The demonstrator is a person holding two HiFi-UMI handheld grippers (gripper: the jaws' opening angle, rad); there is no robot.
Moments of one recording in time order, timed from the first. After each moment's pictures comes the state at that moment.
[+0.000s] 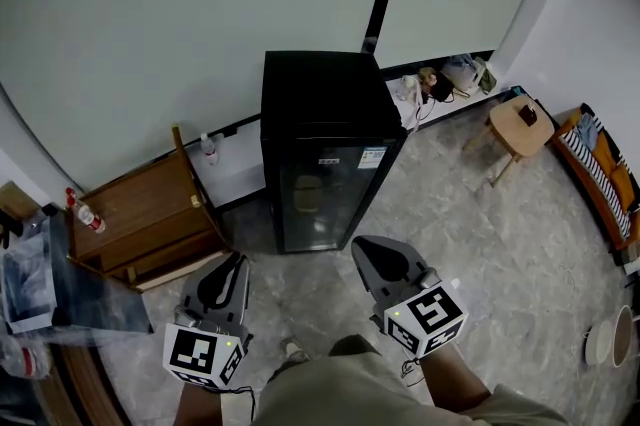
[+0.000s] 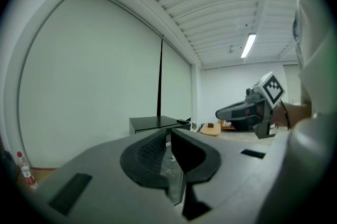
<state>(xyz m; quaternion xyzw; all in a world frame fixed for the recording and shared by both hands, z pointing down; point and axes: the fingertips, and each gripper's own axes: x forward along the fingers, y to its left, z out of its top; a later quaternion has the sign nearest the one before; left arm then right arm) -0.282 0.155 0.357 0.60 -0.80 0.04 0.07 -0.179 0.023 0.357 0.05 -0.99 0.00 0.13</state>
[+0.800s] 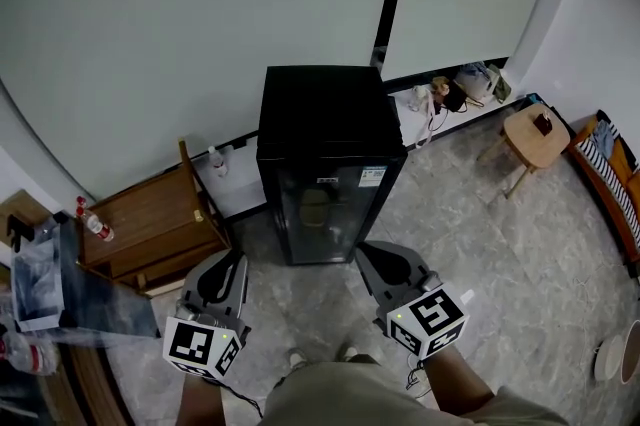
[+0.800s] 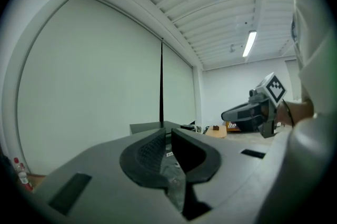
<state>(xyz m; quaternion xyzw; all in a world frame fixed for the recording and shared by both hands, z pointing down) -0.292 0.103 0.348 0.59 -0.81 0.04 0.04 -0.178 -0.032 0.355 0.03 -0.99 0.01 0.12</state>
